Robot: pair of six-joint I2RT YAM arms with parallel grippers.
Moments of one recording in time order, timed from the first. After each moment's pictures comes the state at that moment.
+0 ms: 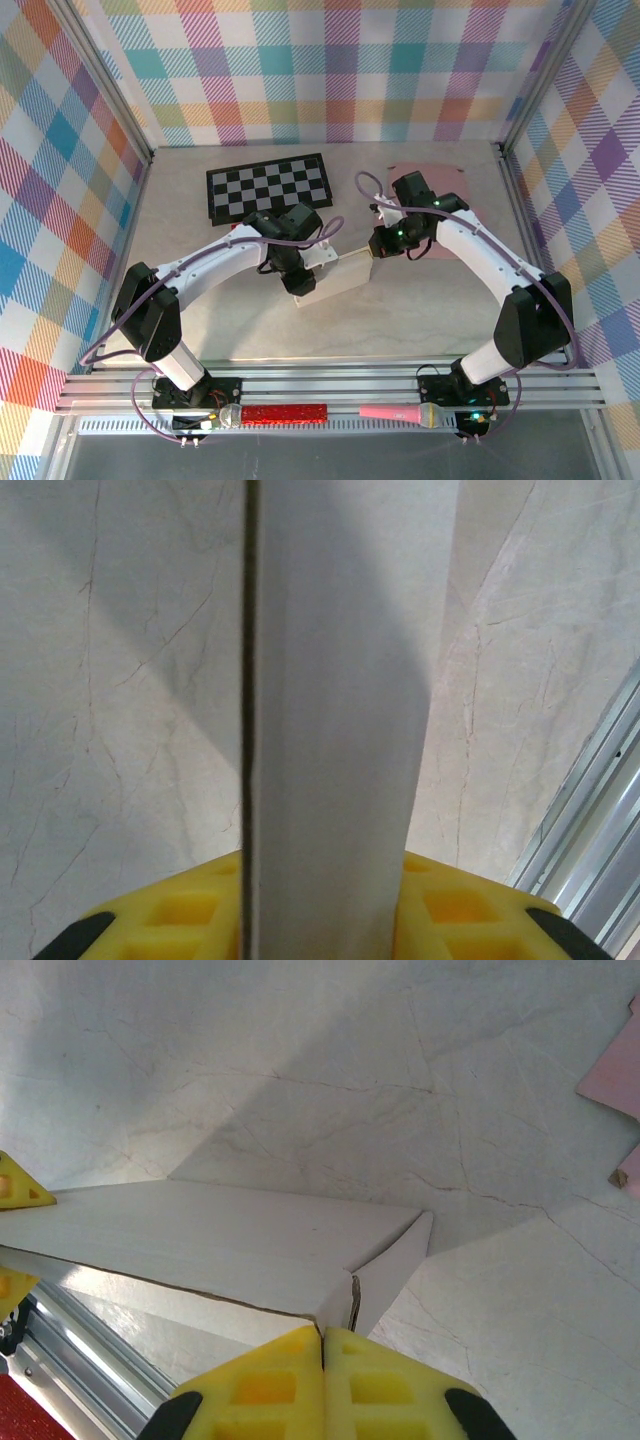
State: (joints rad) left arm -0.73 1.63 1.32 -1.05 0.16 0.36; right arm 0.44 1.51 1.26 -0.92 -0.40 0.11
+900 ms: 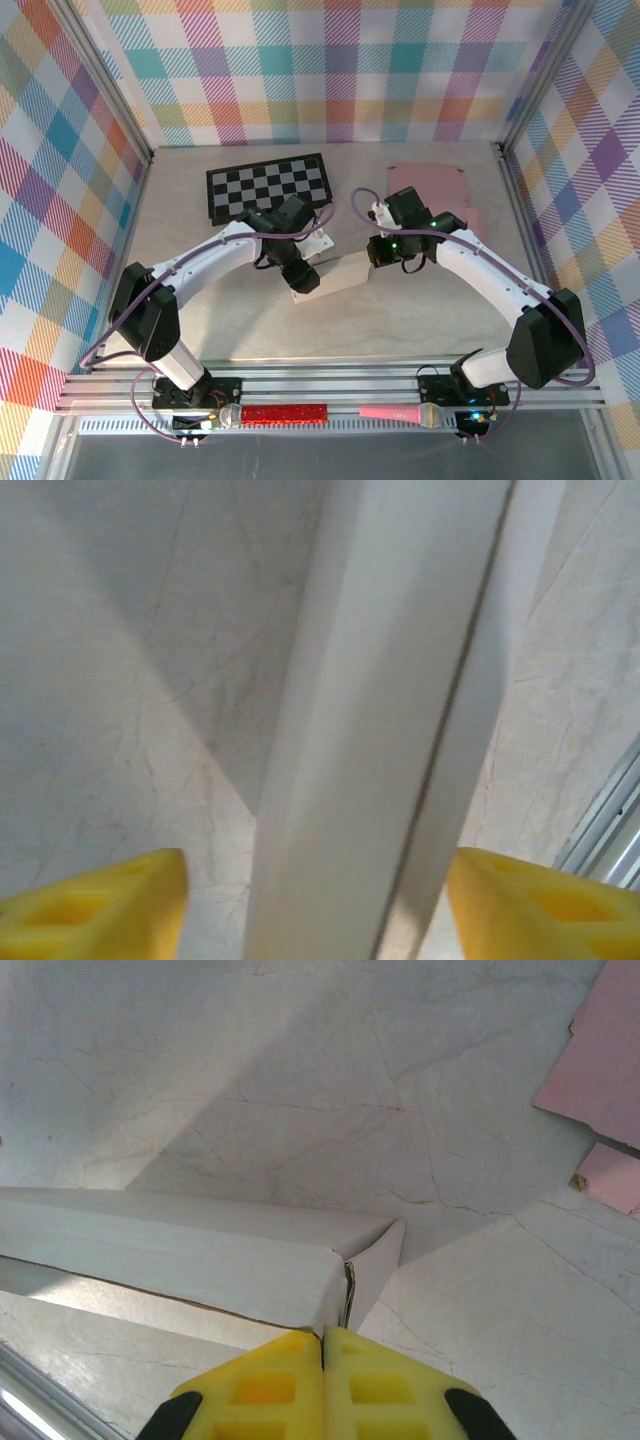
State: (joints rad) left arm -0.67 1.61 1.31 -0.97 0.18 0.28; right arm 0.53 1.40 1.12 -0.77 -0.22 0.21
